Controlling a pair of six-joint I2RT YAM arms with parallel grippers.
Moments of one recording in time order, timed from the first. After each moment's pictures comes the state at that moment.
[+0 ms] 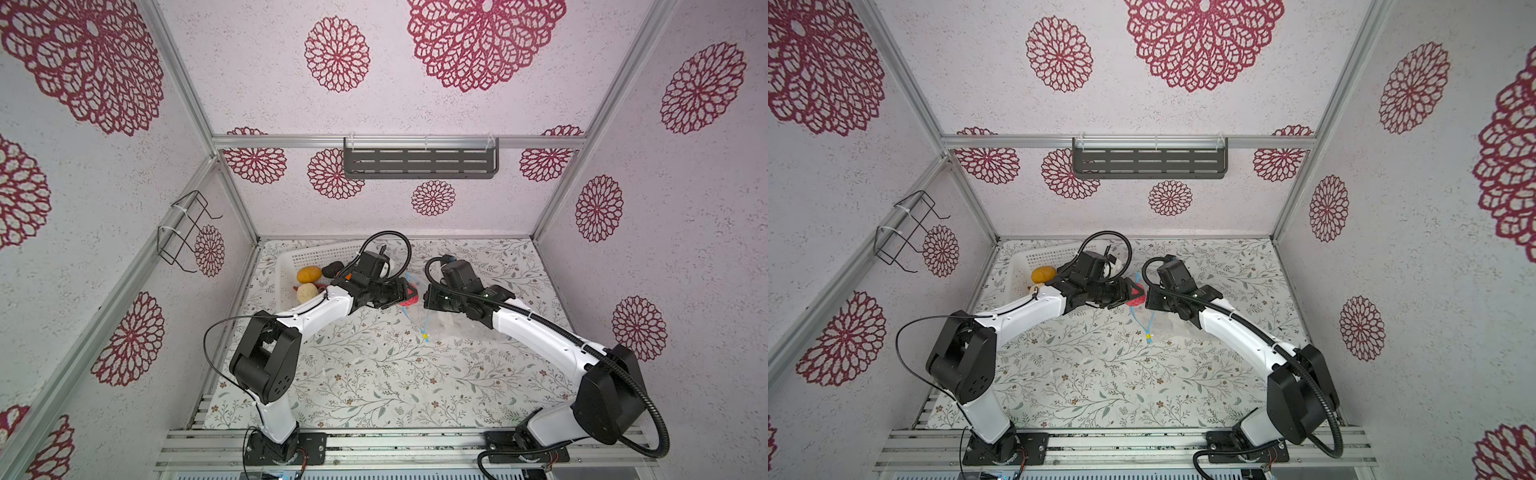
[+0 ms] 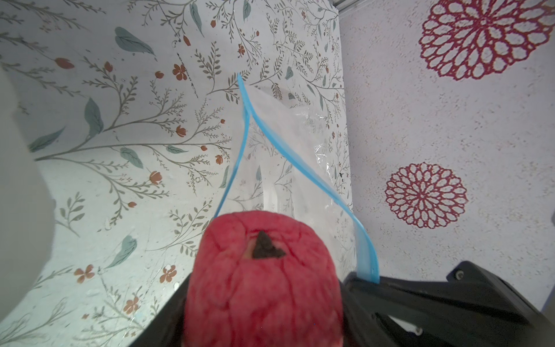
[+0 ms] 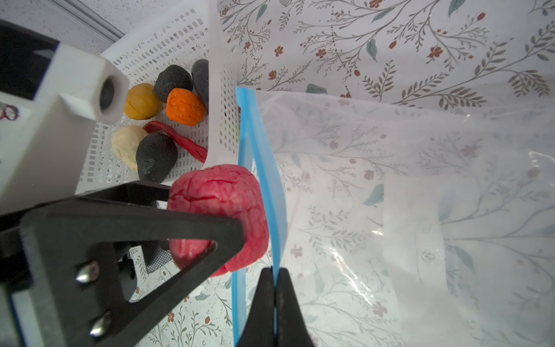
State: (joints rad) left arm -0.56 1.79 1.28 -0.23 0.46 -0.76; right arm 0.62 1.47 1.17 -0.47 -0.04 0.63
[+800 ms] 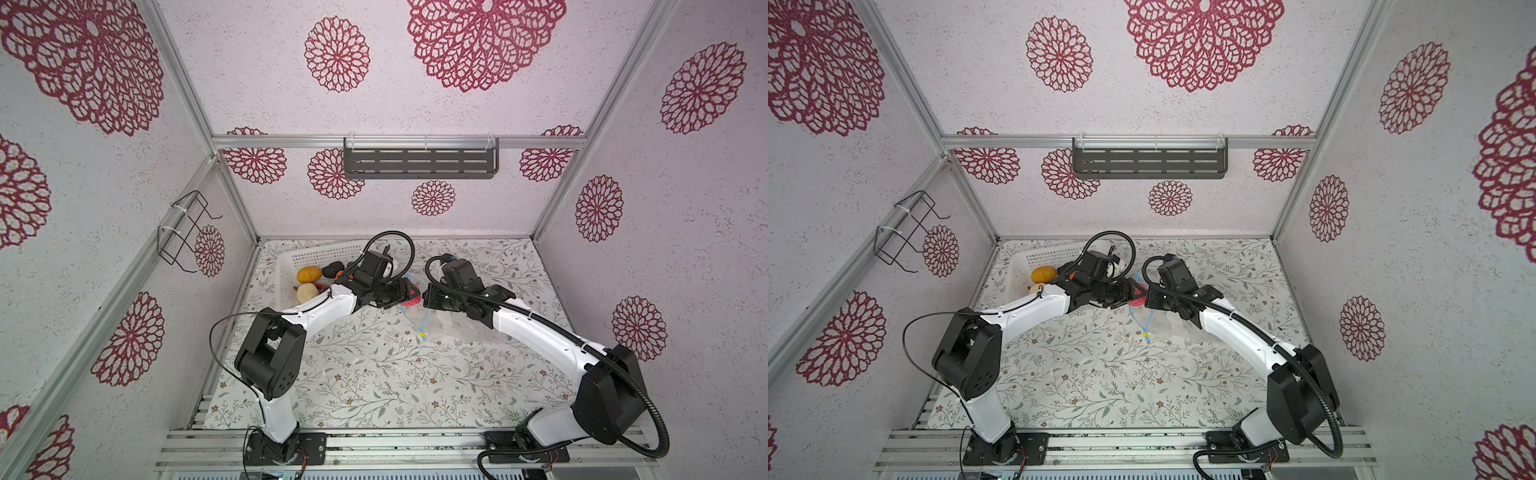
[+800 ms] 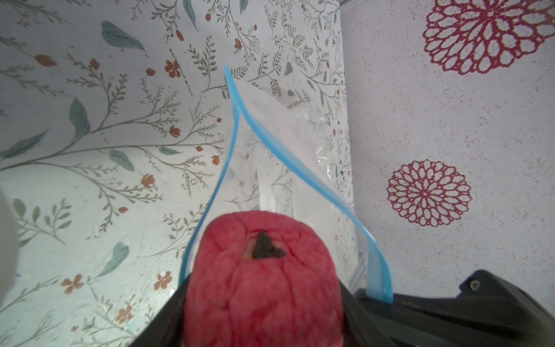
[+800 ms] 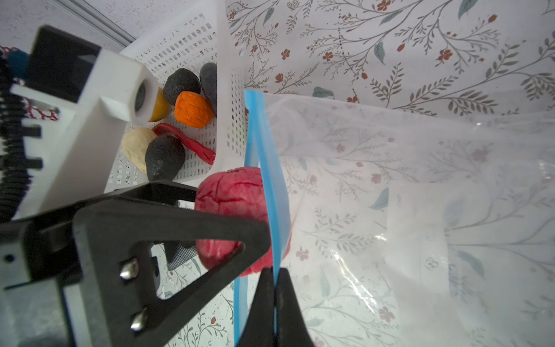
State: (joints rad) left arm -0.57 1.82 1.31 -0.24 0.46 -0.76; right arm 0.61 1.47 1.17 -0.44 -0.06 0.63
